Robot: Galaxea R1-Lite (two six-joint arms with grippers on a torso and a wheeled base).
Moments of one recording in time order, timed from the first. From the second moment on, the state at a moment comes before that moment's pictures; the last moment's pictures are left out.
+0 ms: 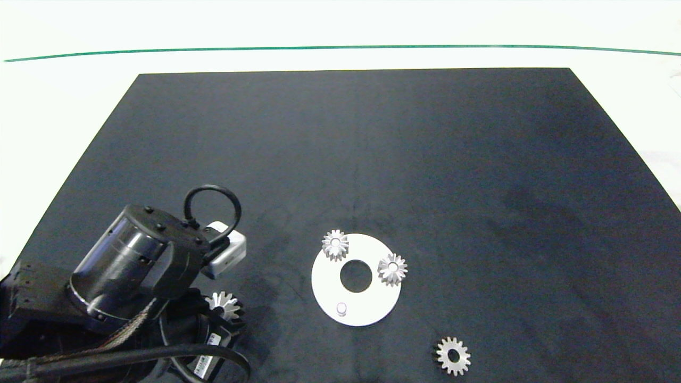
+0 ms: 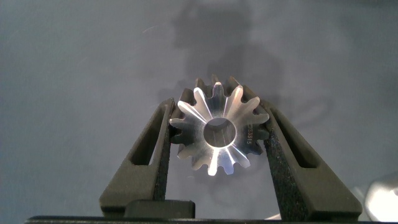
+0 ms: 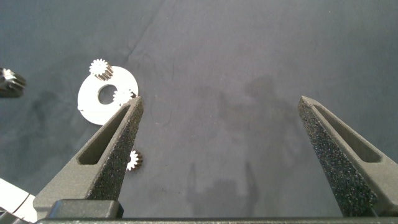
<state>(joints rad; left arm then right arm) -0.76 1.38 -0.82 0.32 0.39 -0.09 0.21 0.83 -1.08 0.39 0.15 -0.14</state>
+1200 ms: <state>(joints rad) -0.57 1.34 -0.59 0.08 0.40 -0.10 0.21 0.82 -1.08 0.39 0.15 -0.14</state>
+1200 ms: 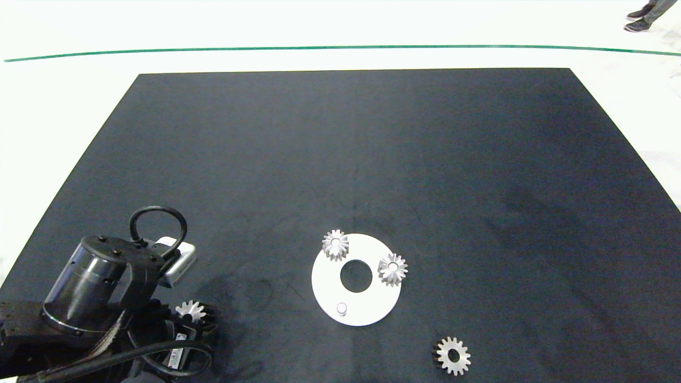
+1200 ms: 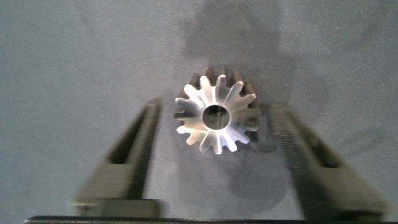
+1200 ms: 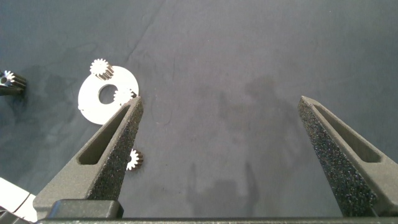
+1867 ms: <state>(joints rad) -0.27 1.05 -0.98 0.46 0.40 -0.09 0.21 0.84 -1.03 0.45 0.14 -0.15</state>
